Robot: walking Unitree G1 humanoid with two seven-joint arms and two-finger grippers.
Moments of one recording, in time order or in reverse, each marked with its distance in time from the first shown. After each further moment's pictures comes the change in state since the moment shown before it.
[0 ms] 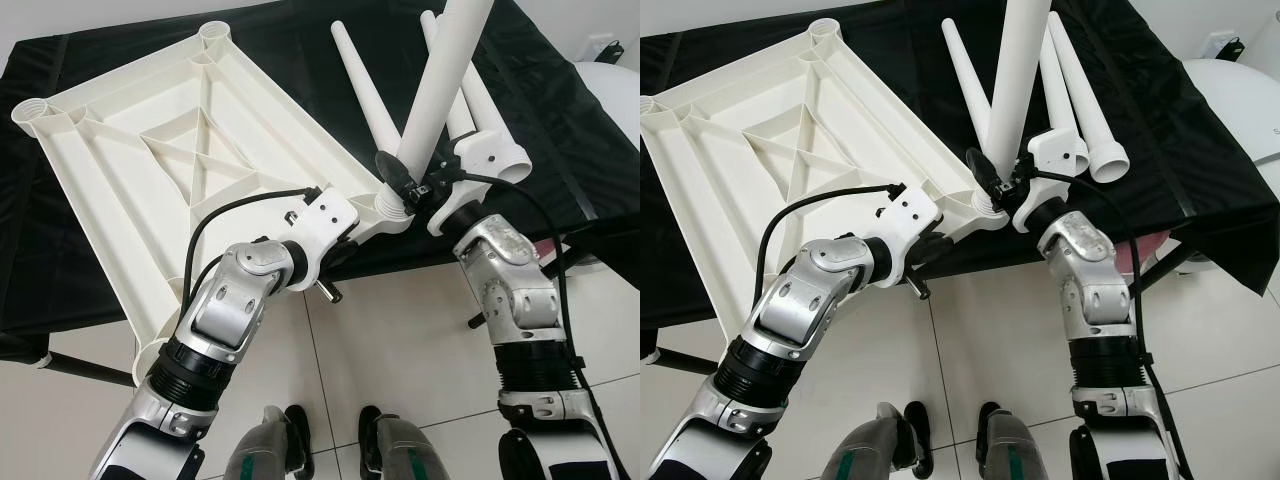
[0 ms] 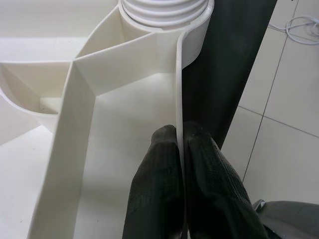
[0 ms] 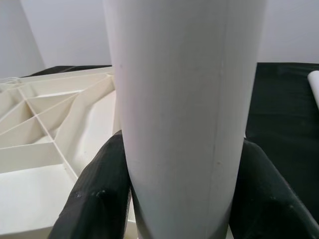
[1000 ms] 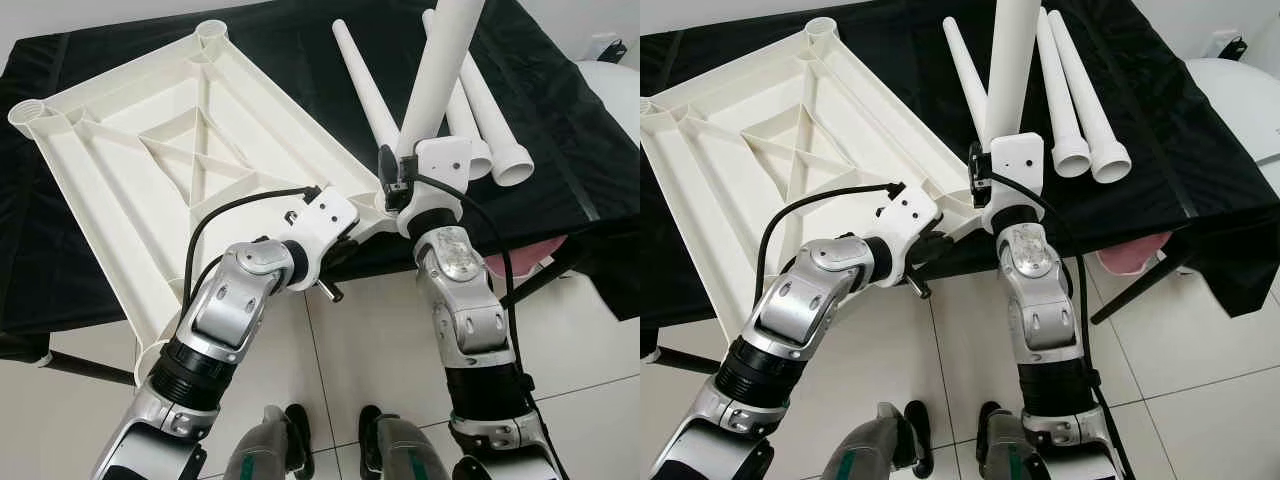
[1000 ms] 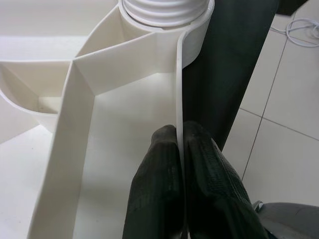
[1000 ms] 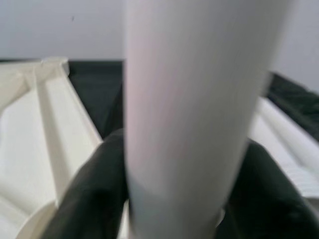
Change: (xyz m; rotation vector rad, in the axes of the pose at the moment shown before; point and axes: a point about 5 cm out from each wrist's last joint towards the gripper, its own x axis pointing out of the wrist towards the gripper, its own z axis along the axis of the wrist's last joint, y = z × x) left arm 0.000 -0.001 0.001 -0.010 -0.002 0.000; right arm -0.001 0.029 0.011 -0.129 -0.023 -0.430
